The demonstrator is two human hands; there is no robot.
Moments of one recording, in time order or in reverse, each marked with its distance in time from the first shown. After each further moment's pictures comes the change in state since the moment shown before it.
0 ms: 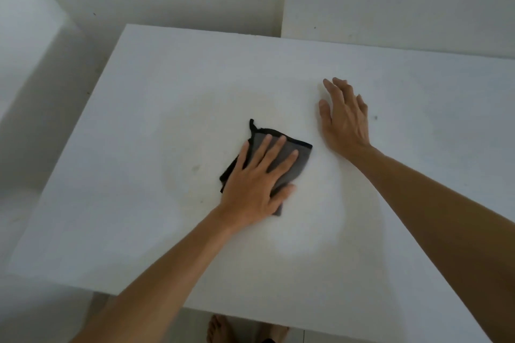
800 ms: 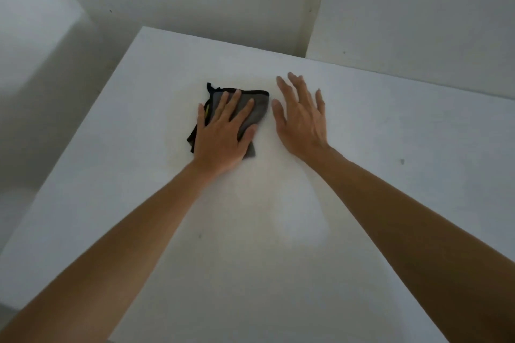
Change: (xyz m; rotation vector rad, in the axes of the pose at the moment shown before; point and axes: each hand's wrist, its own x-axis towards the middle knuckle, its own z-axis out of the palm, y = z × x) left_hand 0.086 -0.135 -0.007 -0.046 0.107 -0.415; right_hand 0.070 -0.109 0.048 0.002 -0.080 -0.188
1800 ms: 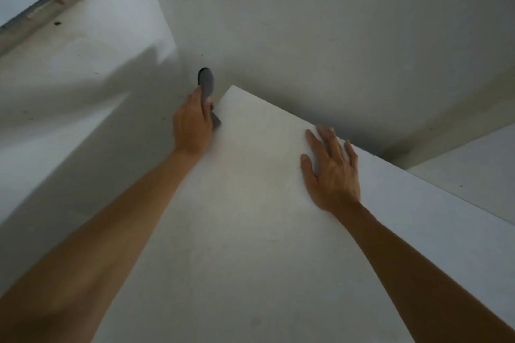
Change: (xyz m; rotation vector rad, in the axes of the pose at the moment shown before) left_hand 0.126 -0.251 -0.054 -0.294 0.357 -0.633; right_hand 0.140 -0.062 0.073 -0.116 -0.155 -0.202
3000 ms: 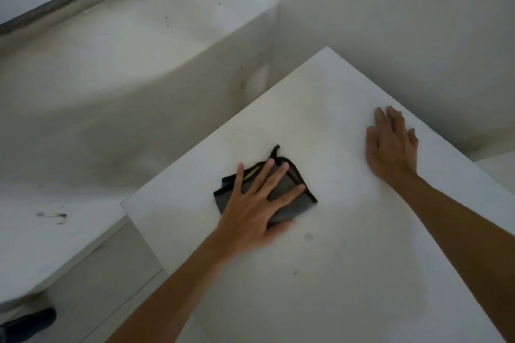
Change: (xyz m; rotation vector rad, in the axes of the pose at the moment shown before) left_hand -0.314 -0.036 -0.084 0.386 -0.351 0.450; right_hand -0.015 -0.025 -0.004 -0.024 -0.090 -0.028
